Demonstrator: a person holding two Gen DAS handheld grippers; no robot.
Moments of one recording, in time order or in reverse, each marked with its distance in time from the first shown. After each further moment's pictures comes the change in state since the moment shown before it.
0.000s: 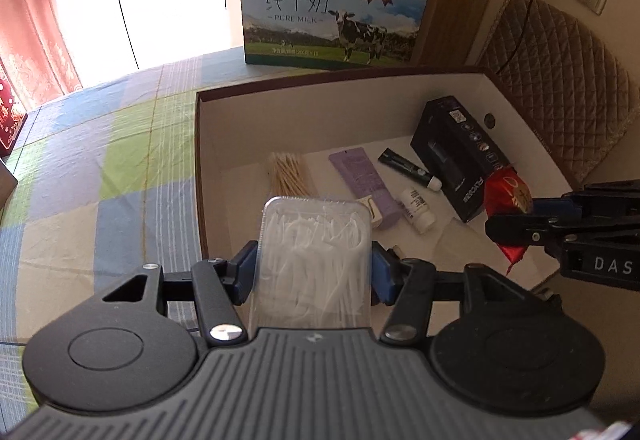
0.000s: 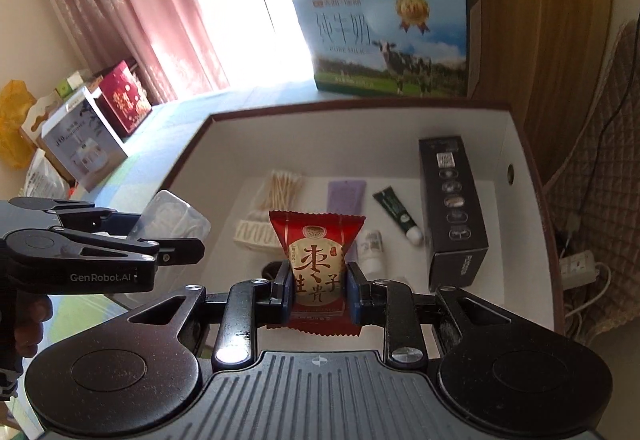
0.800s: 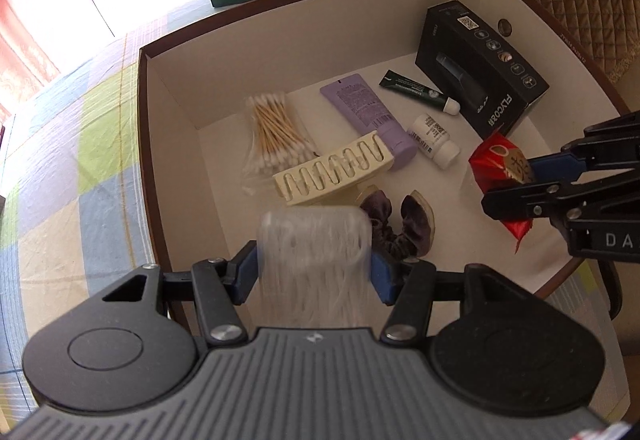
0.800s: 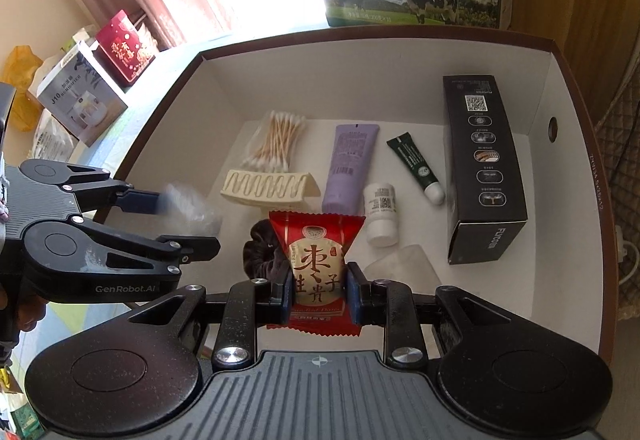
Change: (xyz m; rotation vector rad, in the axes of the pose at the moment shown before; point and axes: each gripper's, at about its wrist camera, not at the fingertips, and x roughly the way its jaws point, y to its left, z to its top) left arm 0.053 -0.012 0.000 0.156 0.193 0.051; right arm 0.043 -0.016 -0.001 -0.008 0.164 0.057
